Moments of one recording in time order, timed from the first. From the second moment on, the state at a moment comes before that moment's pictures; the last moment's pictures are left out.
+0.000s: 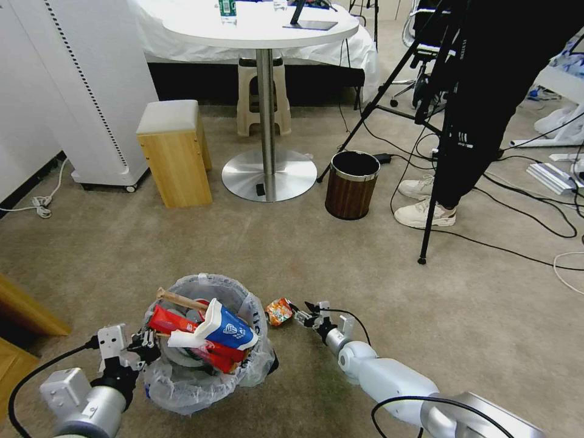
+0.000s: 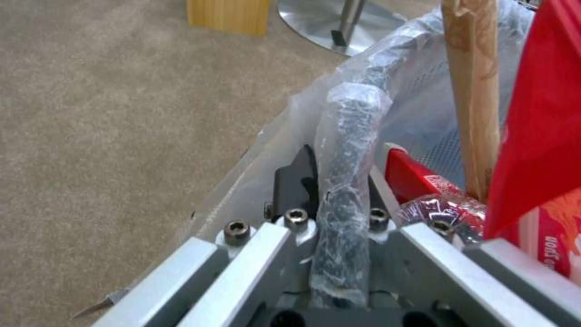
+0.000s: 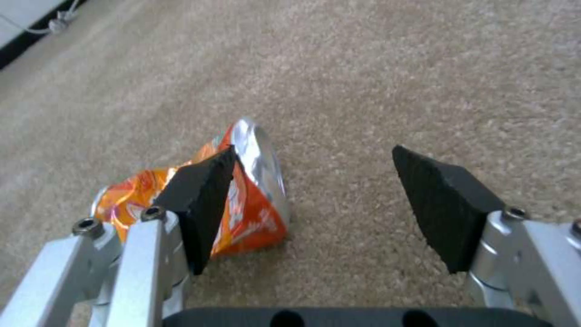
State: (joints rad) left arm 1.89 -1.18 -0.77 -2.38 -0.71 0.33 -0.22; right arm -0.59 1.36 -0.55 0.59 1.12 0.32 -0.27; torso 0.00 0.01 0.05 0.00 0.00
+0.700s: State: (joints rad) left arm 1.89 -1.18 -0.77 -2.39 -0.71 0.32 -0.21; right arm -0.57 1.38 -0.61 0.58 1.01 0.33 -0.23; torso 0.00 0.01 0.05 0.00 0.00
